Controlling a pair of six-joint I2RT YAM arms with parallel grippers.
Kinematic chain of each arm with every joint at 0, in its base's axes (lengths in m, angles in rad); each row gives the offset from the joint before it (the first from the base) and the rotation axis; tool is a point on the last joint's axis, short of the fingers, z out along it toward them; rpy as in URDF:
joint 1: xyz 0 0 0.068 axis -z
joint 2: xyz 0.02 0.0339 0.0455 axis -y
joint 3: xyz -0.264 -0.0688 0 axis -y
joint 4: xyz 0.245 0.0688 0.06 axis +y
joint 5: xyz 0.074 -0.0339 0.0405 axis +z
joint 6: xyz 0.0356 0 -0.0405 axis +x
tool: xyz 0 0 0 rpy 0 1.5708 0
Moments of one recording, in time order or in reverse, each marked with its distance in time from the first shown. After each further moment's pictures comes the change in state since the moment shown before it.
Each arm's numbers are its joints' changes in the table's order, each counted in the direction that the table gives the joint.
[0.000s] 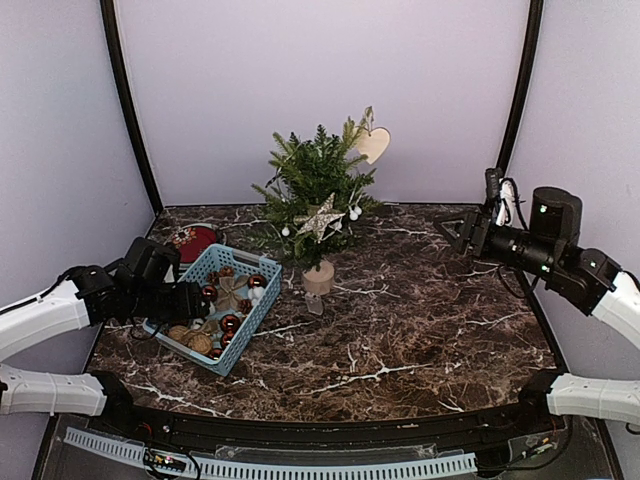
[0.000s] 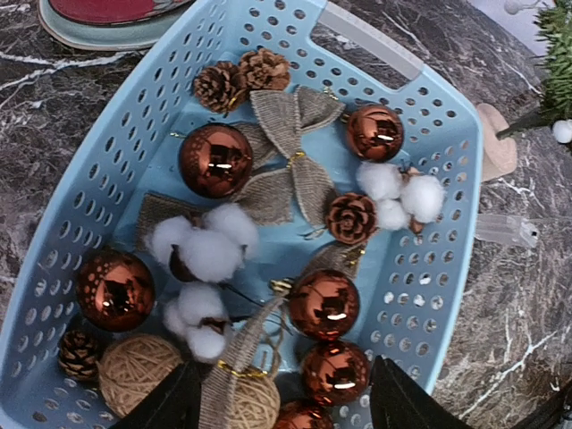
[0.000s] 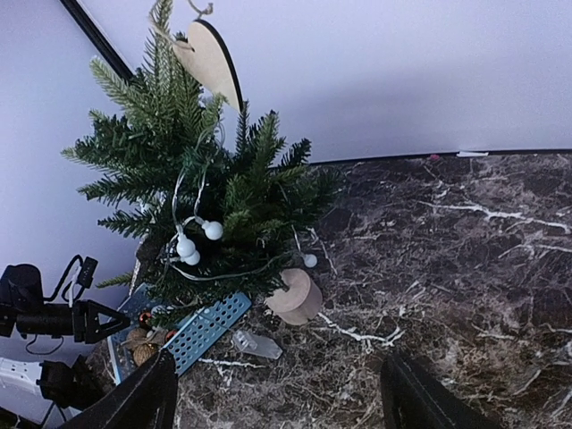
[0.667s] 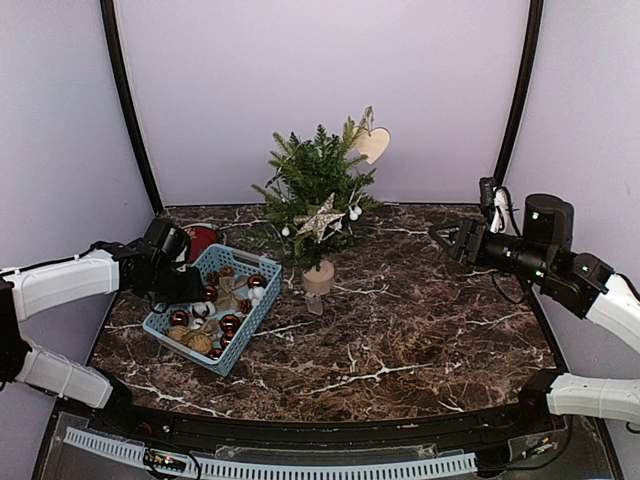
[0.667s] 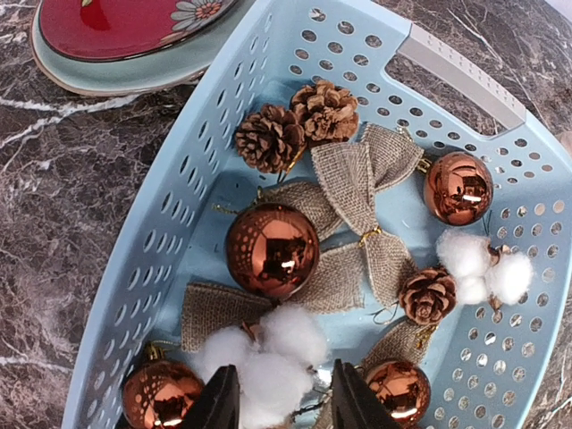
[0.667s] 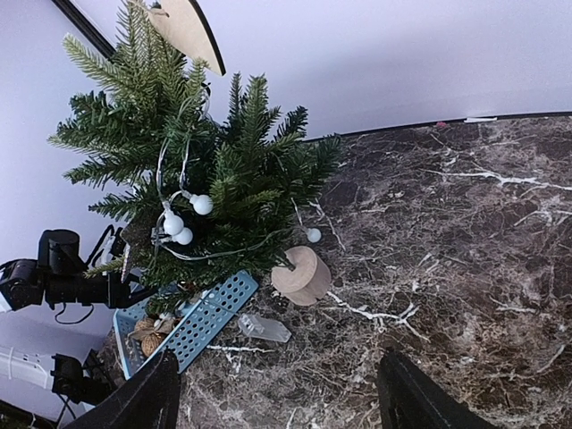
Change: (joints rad) left arm -0.206 -0.304 0.098 -0.095 -0.043 0.214; right arm 0.000 -0.014 -0.062 -0.034 0.037 0.062
